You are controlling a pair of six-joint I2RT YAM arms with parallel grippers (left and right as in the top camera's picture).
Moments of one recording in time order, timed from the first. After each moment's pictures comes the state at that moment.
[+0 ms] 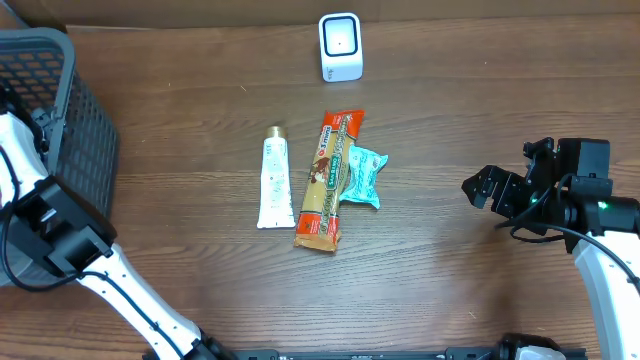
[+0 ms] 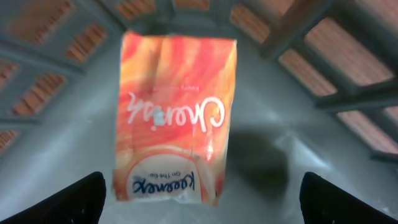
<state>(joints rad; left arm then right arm) 0.69 2.53 2.31 -0.90 -0.11 -0.07 -0.13 1.19 0.91 -0.87 -0.40 0.28</state>
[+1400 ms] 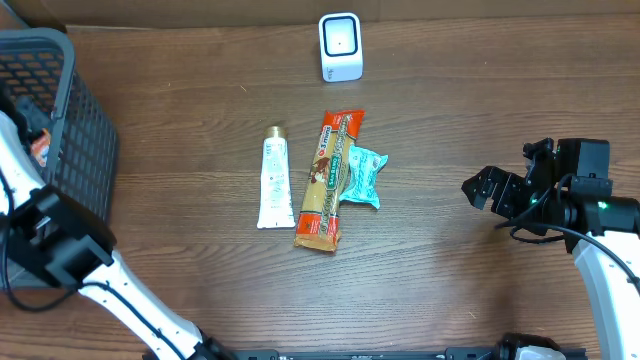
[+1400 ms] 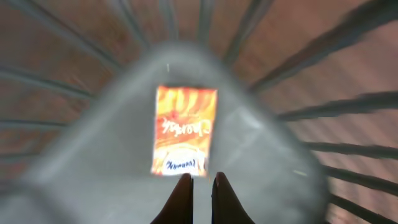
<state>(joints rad) 0.69 2.34 2.33 -1.04 -0.04 -0.12 -0.13 1.19 0.91 -0.87 -0.40 0.28</state>
